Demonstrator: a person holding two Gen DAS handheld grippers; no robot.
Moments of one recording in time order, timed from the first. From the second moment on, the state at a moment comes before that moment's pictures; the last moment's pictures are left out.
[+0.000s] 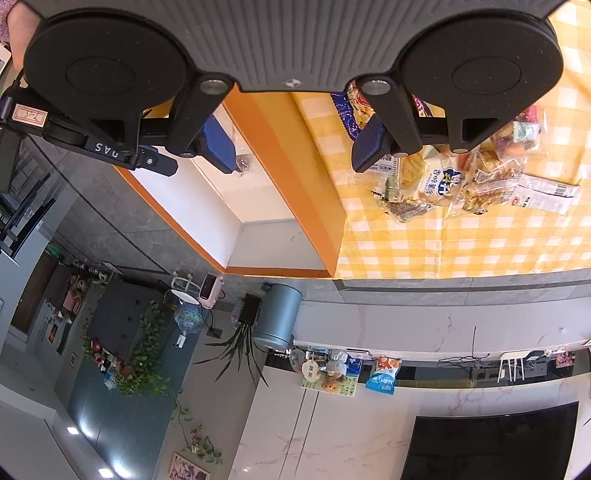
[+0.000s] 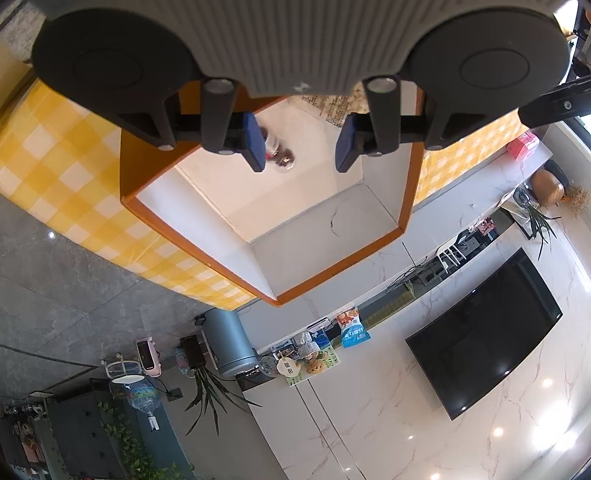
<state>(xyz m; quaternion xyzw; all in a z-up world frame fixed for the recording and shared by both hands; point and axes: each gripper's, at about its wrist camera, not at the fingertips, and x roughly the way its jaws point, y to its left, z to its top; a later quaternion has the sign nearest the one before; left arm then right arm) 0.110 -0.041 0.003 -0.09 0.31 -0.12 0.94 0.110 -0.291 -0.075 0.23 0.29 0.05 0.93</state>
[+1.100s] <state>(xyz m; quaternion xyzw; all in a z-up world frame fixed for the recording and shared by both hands) 0.103 -0.008 0.014 -0.10 0.32 -0.07 0.94 0.124 -0.230 -0.032 0.21 0.31 0.08 0.93</state>
